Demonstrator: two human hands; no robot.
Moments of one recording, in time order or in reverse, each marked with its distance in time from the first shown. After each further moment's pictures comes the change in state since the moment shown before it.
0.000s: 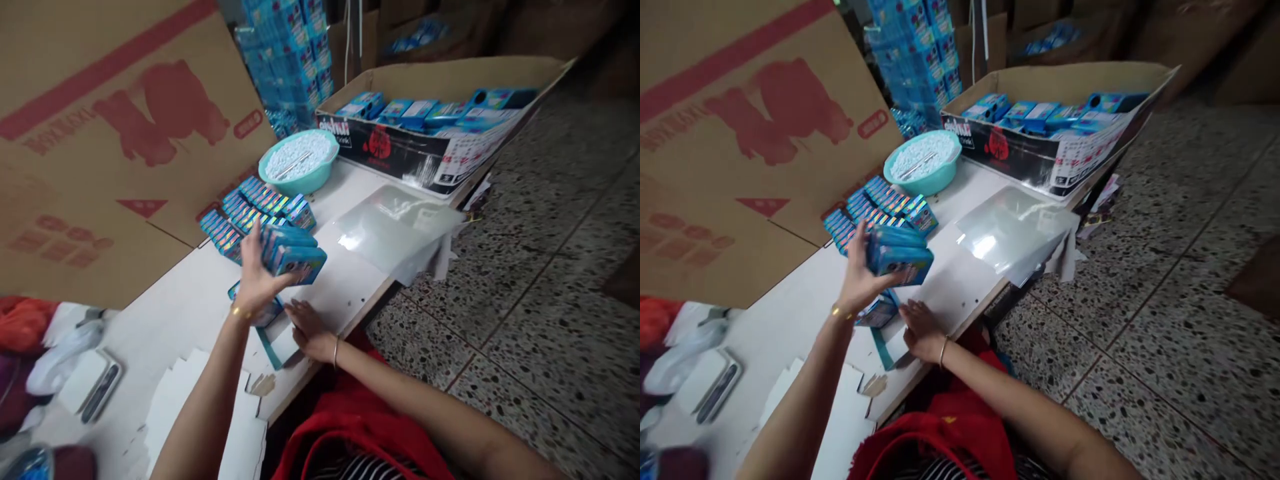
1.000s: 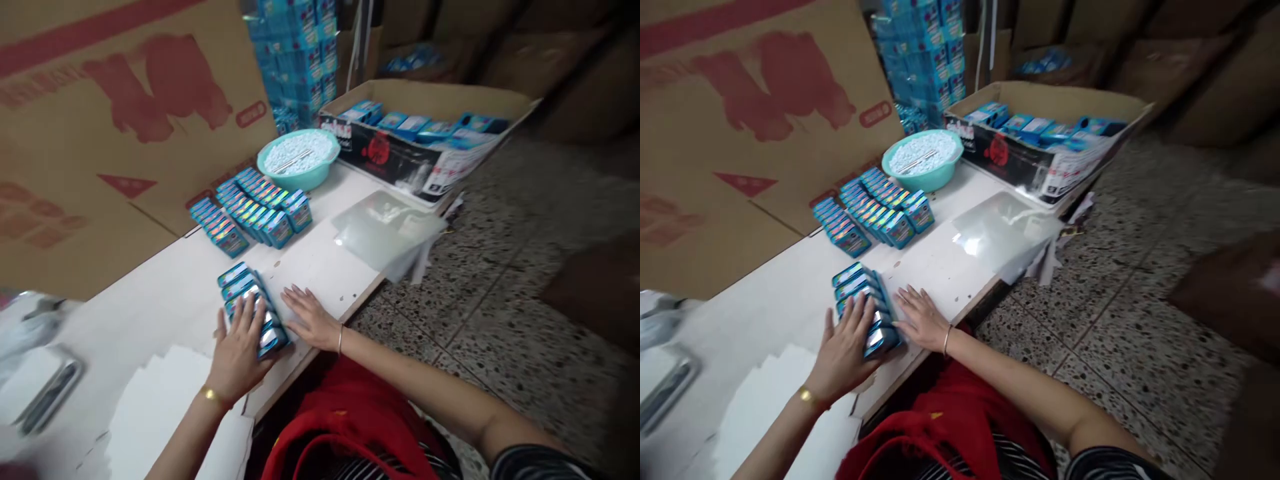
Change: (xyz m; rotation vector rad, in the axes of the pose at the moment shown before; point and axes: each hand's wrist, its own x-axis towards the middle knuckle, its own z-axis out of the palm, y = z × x) left_hand -0.150 -0.033 -0.025 0.736 -0.351 0.098; right_hand -0.007 -0.010 -0.038 -0.259 0.032 -0.079
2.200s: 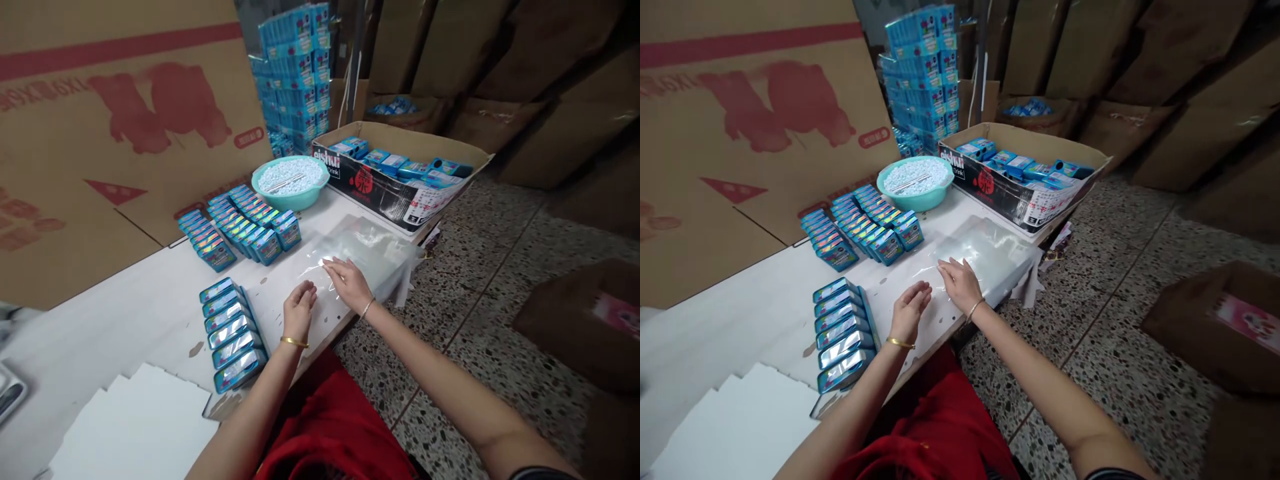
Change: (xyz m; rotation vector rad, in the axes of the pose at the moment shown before) left_hand 0.148 0.118 0.047 -2.070 0.273 -0.765; right_hand 0.019 0.089 -0.111 -0.070 0.319 0.265
